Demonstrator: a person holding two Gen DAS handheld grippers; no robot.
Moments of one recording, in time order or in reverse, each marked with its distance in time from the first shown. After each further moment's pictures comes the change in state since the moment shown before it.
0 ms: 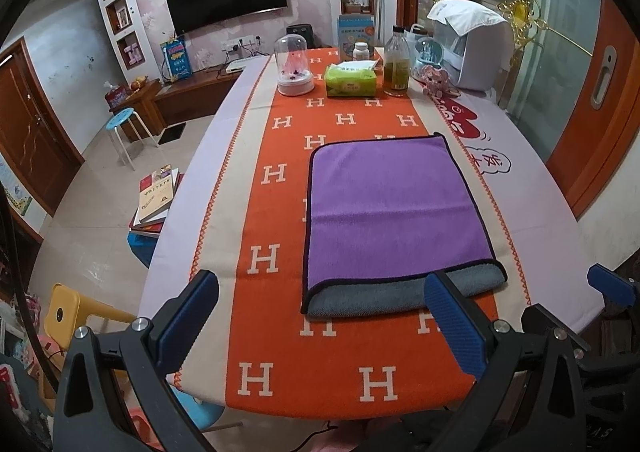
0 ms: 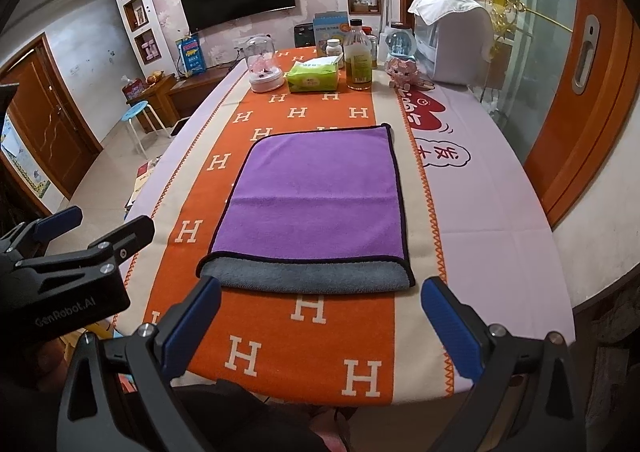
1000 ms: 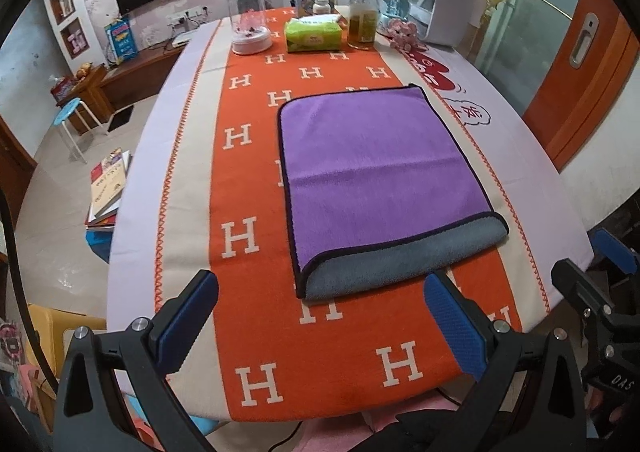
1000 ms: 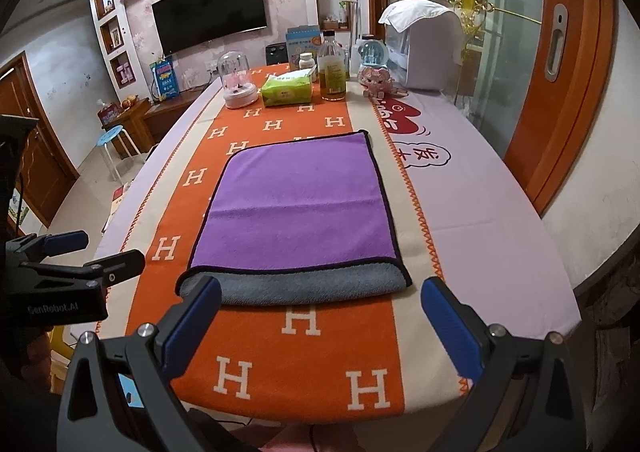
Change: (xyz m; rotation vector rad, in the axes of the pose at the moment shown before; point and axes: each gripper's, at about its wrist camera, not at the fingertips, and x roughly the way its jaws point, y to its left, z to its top) left arm 0.063 0.031 -0.008 0.098 0.134 -0.185; right arm 0.017 0.007 -0.023 0.059 -0.101 -0.098
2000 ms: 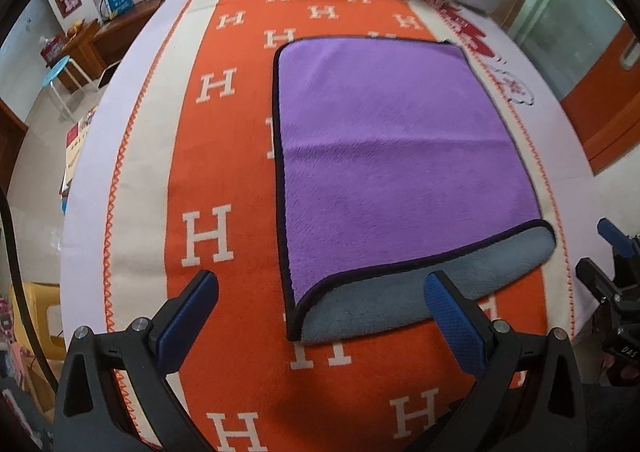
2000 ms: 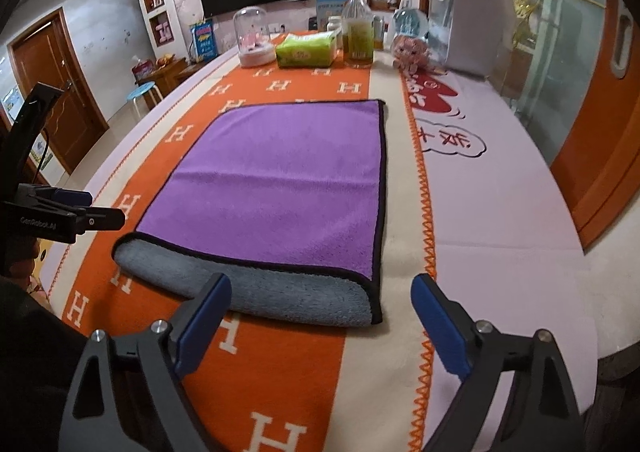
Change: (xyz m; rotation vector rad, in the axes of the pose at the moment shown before) left arm 0.115 0.012 0.023 -0.071 0.179 0.001; right arm 0.108 -0.065 0.005 -0.164 0.091 0.134
